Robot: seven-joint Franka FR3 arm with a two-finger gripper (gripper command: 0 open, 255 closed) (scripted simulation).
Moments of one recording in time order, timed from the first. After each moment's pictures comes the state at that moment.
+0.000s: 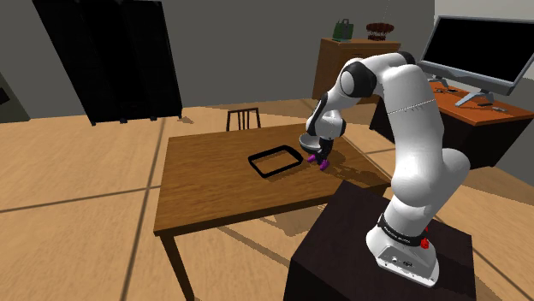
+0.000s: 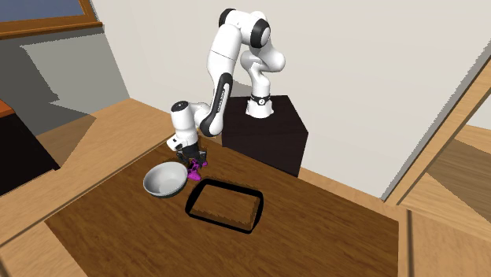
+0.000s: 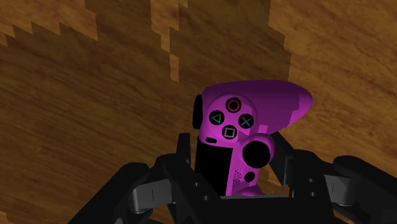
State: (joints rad) arm -0.37 0.67 -0.34 -2.07 0.46 2.65 -0.92
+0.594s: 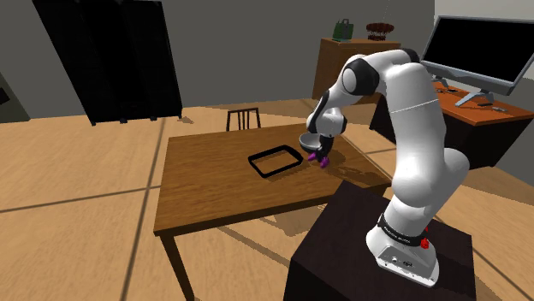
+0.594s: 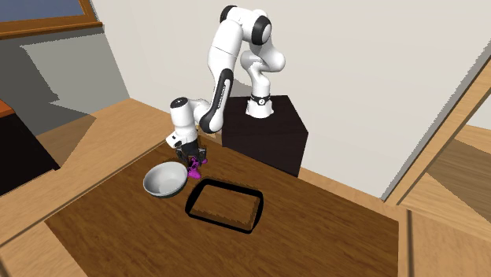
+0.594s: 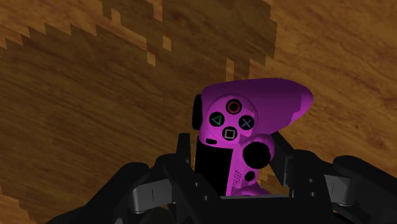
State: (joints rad) arm -0.35 0.64 -0.36 -2.08 0.44 2.63 -0.91
